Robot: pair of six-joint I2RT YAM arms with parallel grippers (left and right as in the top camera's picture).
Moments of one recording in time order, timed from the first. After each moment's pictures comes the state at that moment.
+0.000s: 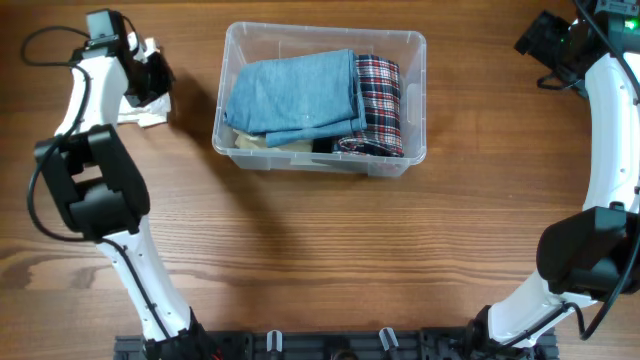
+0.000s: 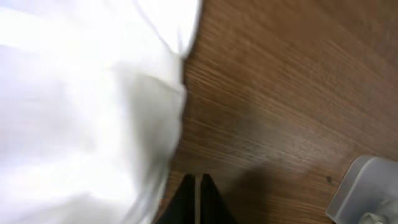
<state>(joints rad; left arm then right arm) 0.23 2.31 1.88 -0.76 0.23 -0.32 -0.19 1.88 1.91 -1.06 0.14 0.43</state>
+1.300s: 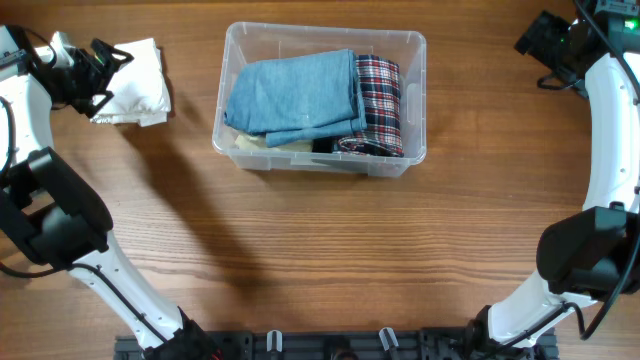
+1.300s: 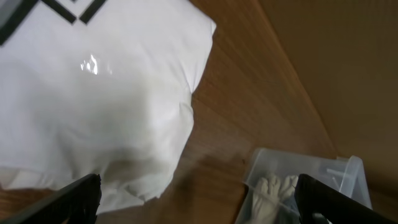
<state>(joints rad) 0.49 2.22 1.88 -0.77 0.64 -0.34 -0.19 1.88 1.91 -1.06 0.14 0.43</state>
